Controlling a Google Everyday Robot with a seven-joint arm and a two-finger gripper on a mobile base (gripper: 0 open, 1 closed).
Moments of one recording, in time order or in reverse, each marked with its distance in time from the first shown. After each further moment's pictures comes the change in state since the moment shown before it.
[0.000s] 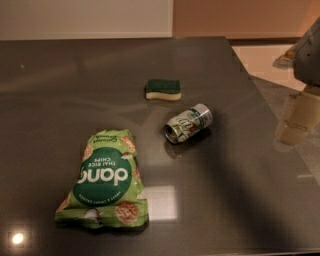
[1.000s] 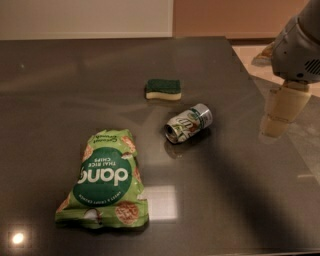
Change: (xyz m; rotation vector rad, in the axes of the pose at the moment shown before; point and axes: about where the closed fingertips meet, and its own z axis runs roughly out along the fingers) arm -0.021 -0.015 0.018 -0.035 -0.026 -0.094
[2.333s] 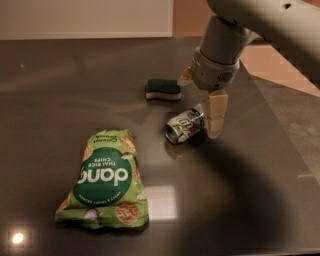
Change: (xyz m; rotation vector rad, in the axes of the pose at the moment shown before) arm -0.087 -0.038 0.120 -0.206 -0.027 -0.457
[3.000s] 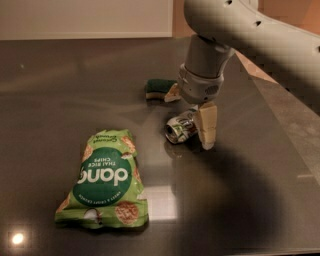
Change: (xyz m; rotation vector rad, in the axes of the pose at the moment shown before) arm -0.027 0.007 0.037 -0.097 -0.016 -0.145
